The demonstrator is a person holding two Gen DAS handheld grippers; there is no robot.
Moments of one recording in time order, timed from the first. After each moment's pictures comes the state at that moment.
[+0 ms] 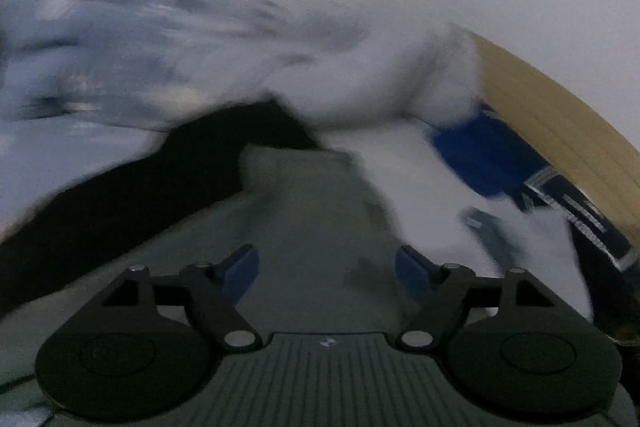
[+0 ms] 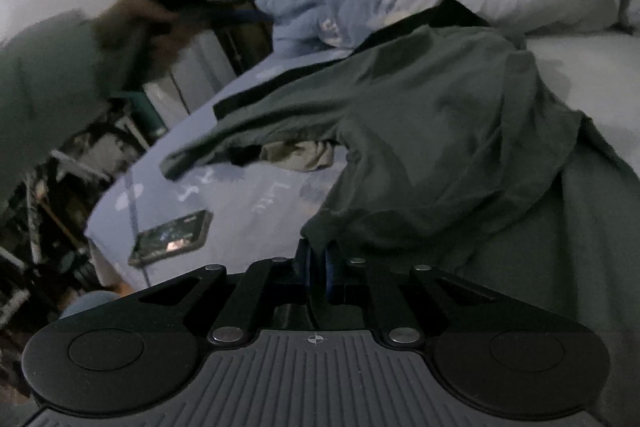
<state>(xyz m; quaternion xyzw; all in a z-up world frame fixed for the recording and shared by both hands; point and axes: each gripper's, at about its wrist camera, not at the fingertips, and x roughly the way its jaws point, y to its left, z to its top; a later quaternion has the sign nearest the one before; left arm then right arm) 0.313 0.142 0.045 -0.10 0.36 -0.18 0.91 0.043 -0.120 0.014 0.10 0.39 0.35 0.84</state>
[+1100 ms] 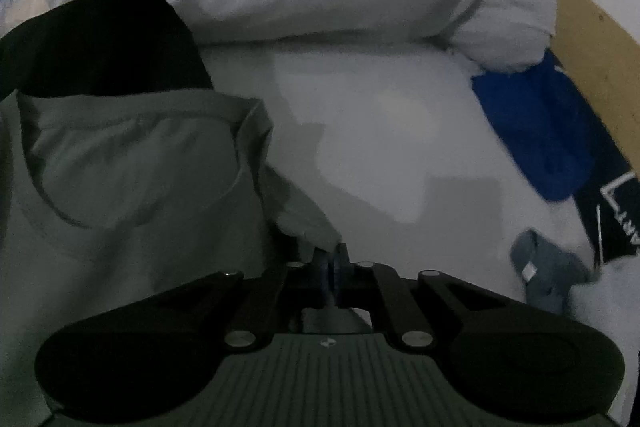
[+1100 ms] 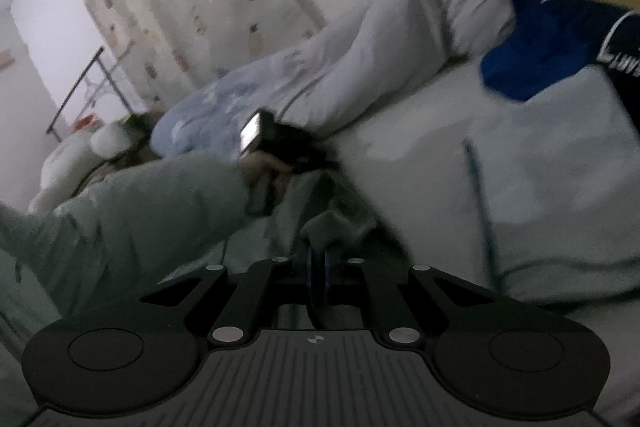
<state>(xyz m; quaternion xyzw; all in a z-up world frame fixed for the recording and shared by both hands) 0.509 -0.026 -0.074 -0.13 0.47 -0.10 0.87 0.077 -0.379 0.079 0.23 0.31 0.19 0.90</state>
